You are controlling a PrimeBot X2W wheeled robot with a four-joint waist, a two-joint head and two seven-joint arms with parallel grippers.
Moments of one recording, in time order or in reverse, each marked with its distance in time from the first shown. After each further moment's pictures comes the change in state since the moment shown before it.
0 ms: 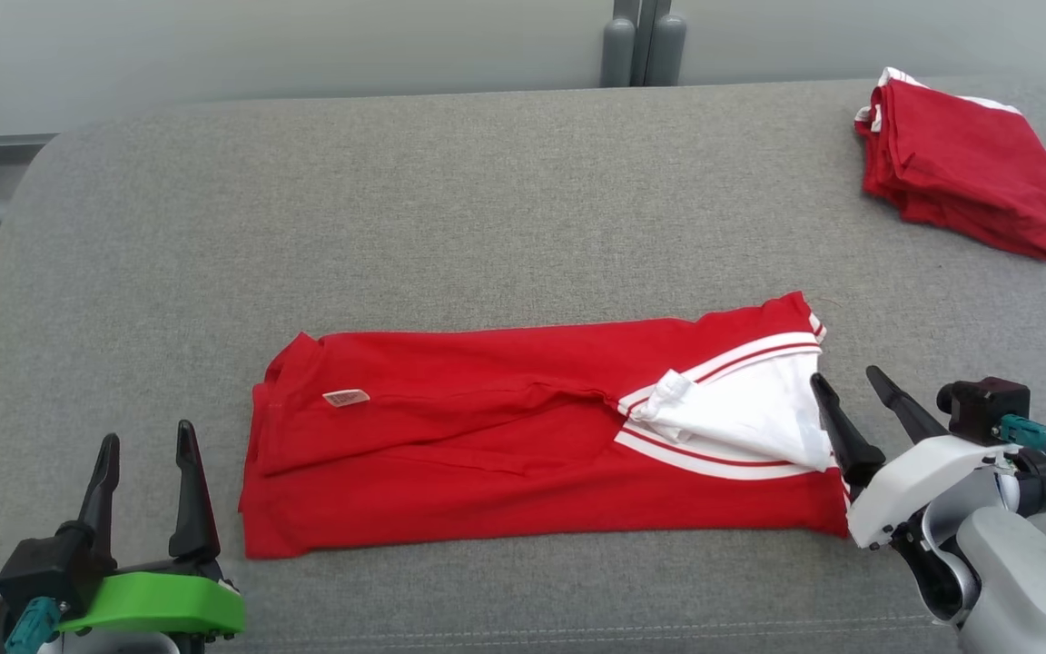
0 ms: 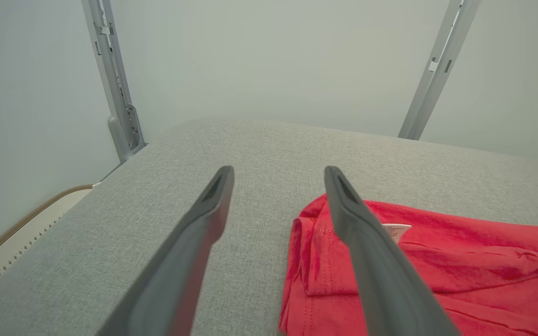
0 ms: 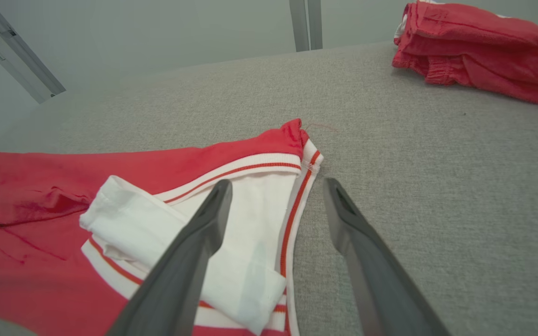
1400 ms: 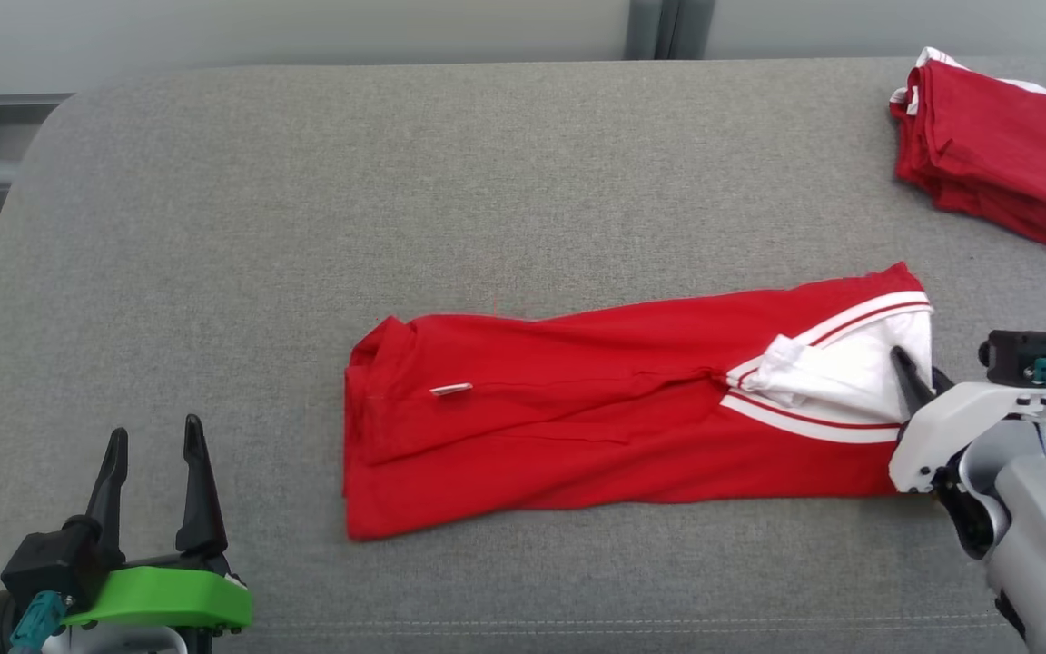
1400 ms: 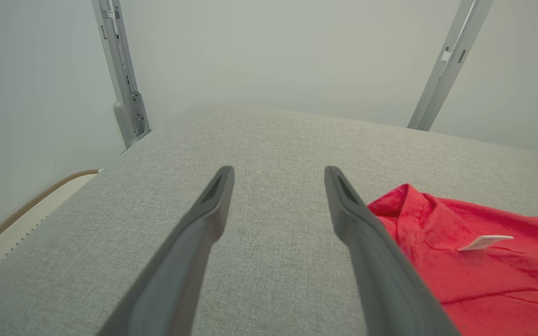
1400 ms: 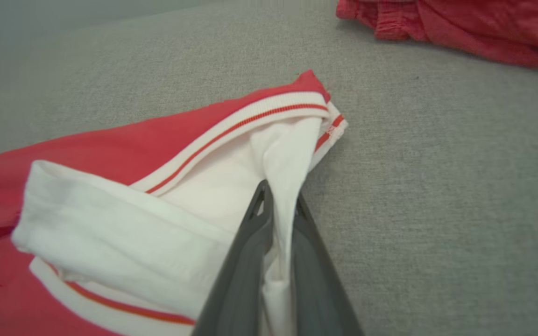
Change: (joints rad) left arm -0.005 -0.013 0.001 0.001 -0.002 0.000 0.000; right arm -0.188 0.039 -0.062 0.332 -0.030 0.001 0.075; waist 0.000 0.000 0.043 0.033
